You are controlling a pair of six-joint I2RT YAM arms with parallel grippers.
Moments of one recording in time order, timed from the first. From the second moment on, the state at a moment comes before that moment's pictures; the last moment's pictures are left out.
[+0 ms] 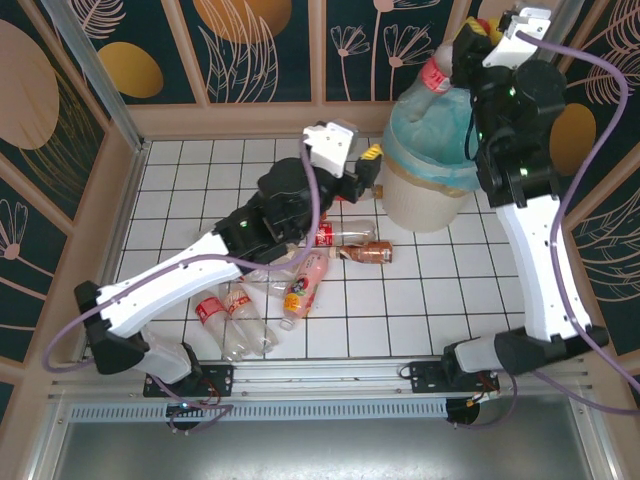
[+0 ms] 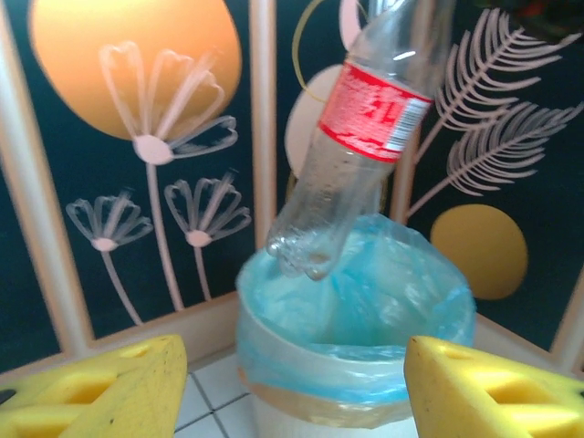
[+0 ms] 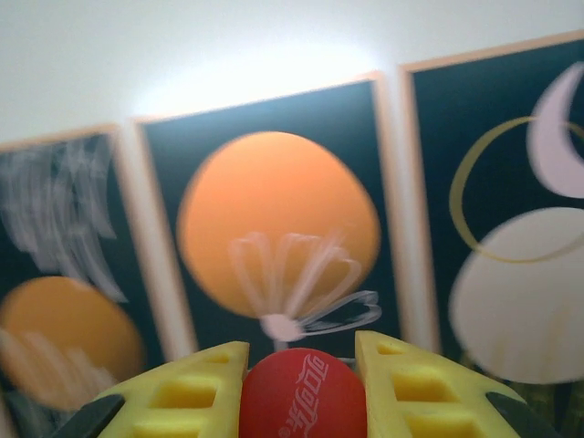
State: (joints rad) left arm -1.07 1.51 1.61 -0.05 -0.44 -0.04; right arm 0.26 1.40 1.88 -0.19 0.24 0.07
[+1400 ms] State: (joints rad) left arm -1.07 1.52 1.40 -0.11 -0.46 -0.25; right arm 0.13 1.57 1.39 -0.08 -0.09 -0.12
